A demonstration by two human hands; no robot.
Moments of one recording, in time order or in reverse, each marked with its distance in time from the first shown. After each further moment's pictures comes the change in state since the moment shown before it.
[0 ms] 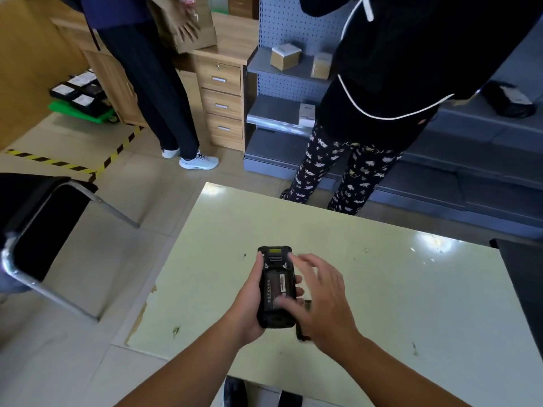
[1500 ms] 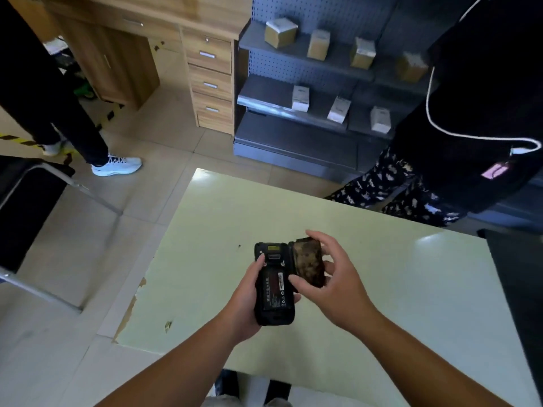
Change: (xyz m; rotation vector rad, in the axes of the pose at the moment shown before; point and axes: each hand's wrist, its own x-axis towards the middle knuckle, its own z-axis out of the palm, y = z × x) left_hand 0.011 -0.005 -0.019 -0.071 -0.031 -0.040; right_hand 0.026 -0.017 -0.034 0.580 -0.107 0.316
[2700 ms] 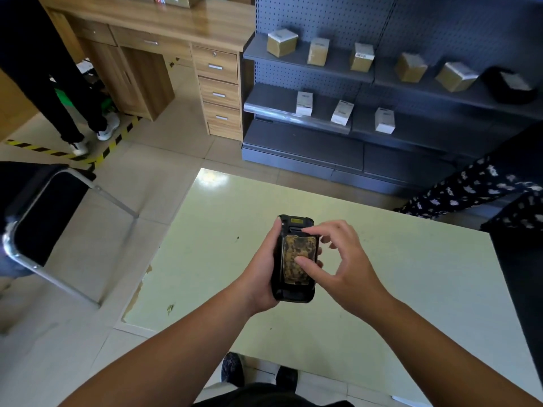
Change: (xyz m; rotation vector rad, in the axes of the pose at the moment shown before) left_hand -0.025 0.002 0.079 0.155 -0.071 0.090; right_hand -0.024 -0.006 -0.052 -0.273 0.006 -0.375
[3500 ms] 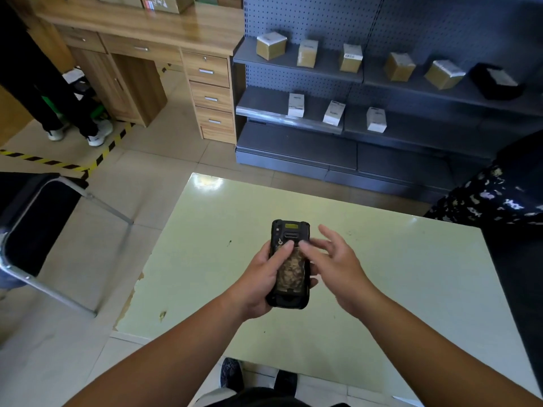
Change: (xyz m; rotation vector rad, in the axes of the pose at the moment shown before) left_hand -0.002 -0.013 0.012 0.057 -0.034 0.114; right_hand 0.007 0.014 0.009 0.585 0.031 0.650
